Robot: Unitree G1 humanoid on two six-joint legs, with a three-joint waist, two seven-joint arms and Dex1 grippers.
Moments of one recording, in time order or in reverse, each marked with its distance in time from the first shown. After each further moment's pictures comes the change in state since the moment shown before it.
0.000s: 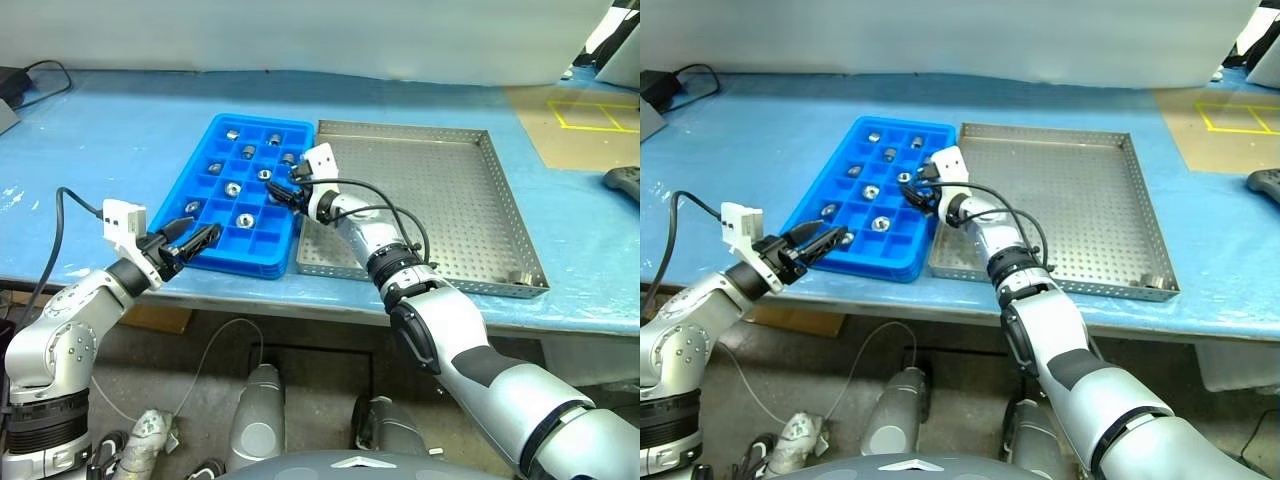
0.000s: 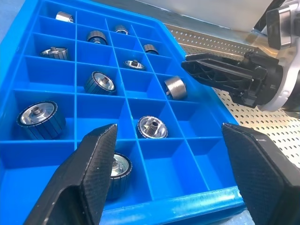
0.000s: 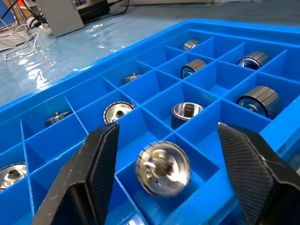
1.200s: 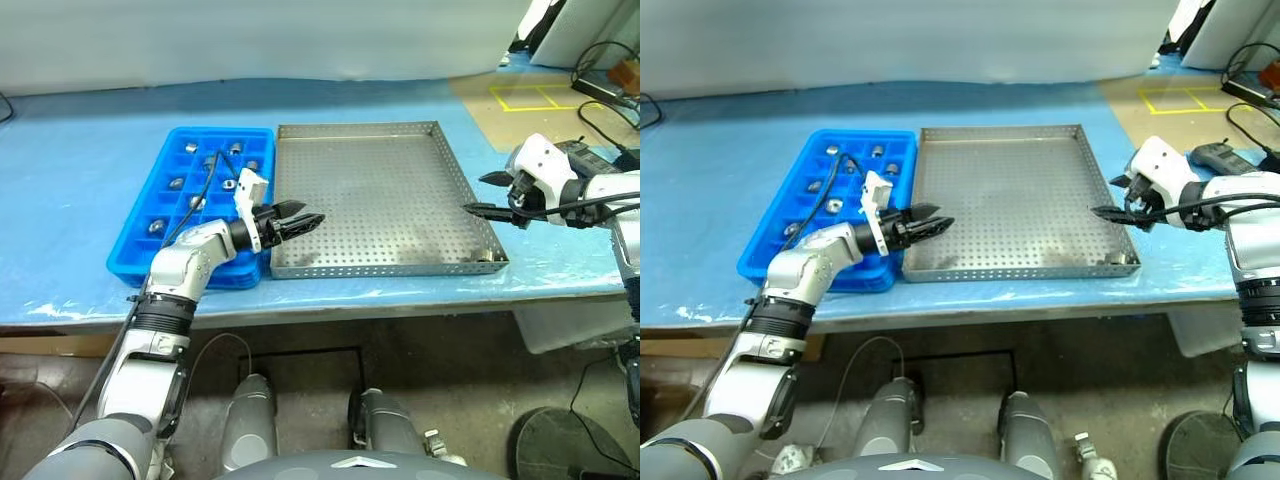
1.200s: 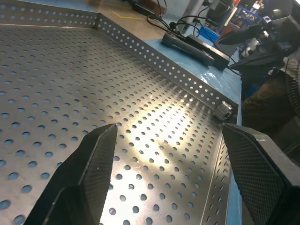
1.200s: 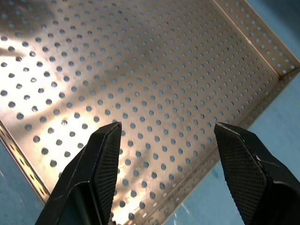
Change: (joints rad) left arm -0.508 -0.243 -0.404 0.577 0.219 -0.186 -0.359; right arm 0.469 -1.057 0.044 -0.765 -0.031 0.269 0.610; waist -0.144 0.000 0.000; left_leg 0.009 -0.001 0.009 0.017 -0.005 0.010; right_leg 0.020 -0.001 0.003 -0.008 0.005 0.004
